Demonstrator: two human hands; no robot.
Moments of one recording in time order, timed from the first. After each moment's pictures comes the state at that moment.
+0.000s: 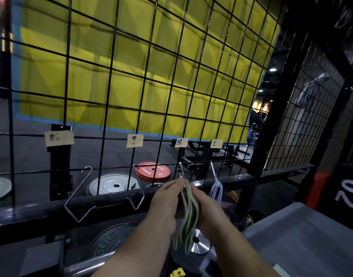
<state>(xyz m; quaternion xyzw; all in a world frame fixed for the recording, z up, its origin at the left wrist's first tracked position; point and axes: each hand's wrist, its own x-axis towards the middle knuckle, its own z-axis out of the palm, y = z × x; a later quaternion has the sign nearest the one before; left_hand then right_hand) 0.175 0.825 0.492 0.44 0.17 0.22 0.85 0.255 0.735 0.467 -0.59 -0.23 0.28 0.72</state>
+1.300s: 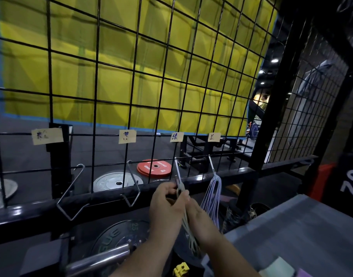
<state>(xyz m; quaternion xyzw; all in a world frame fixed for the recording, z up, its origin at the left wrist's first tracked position) 0.176 0.809 0.451 0.68 0.19 0.39 0.58 0.249 0.728 0.428 -0.76 -0.29 0.16 0.56</state>
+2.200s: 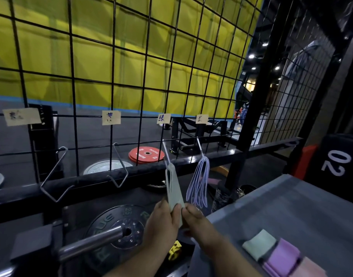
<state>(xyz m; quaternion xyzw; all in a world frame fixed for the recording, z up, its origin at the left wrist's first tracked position) 0.185 0.794 0.367 0.86 0.18 0.28 0.38 0.246 0.687 0.369 -0.81 -0.29 0.13 0.50</state>
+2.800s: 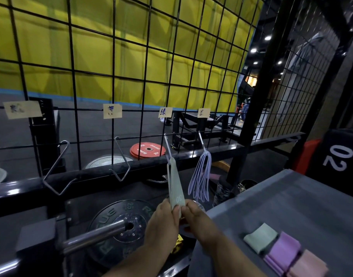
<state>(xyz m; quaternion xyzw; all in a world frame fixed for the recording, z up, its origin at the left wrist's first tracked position) 0.180 0.792 0.352 0.89 0.19 0.25 0.34 0.248 0.692 0.358 -0.74 -0.23 0.21 0.59</state>
